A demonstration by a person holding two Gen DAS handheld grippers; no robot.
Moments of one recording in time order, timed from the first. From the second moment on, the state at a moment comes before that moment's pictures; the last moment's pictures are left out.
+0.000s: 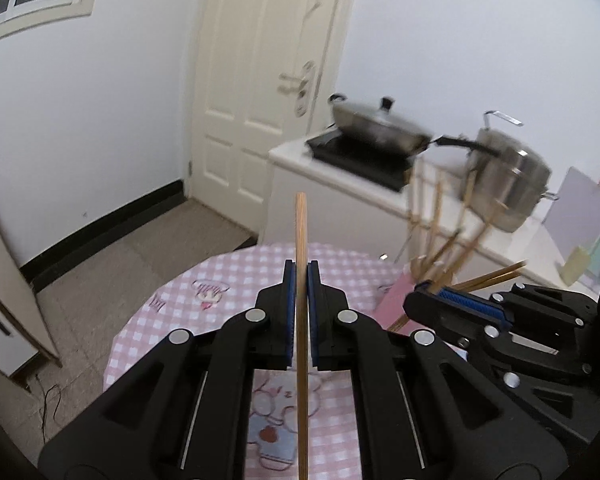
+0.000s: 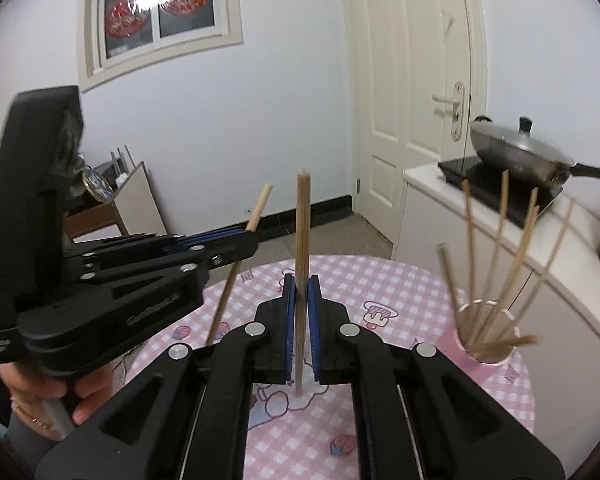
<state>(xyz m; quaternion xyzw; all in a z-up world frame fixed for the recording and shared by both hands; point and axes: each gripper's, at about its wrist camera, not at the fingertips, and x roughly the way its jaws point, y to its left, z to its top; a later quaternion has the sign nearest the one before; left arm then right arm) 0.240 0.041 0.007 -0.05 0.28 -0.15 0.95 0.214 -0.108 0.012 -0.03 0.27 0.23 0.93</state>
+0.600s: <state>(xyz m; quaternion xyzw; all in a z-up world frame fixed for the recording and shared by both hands) 0.250 -0.010 0.046 -0.10 0.20 -0.16 0.96 0.179 -0.213 0.068 -0.03 0.23 0.16 0.96</state>
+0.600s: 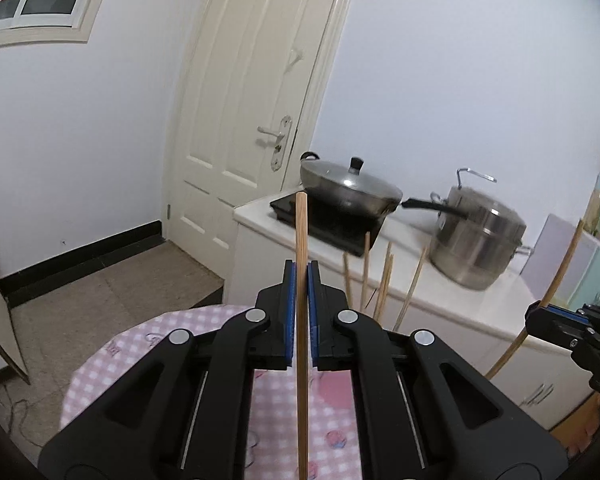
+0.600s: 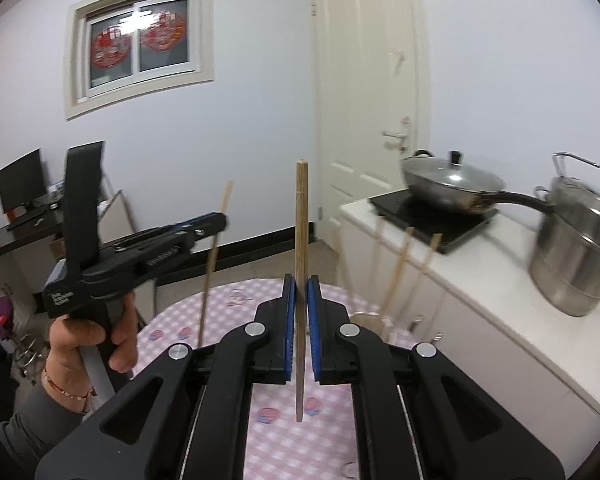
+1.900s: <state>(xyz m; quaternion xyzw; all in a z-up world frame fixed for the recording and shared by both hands) 0.292 -0.091 0.021 -0.15 0.02 -0.16 0.98 0.257 -0.262 0.019 0.01 0.21 0.14 0.97</state>
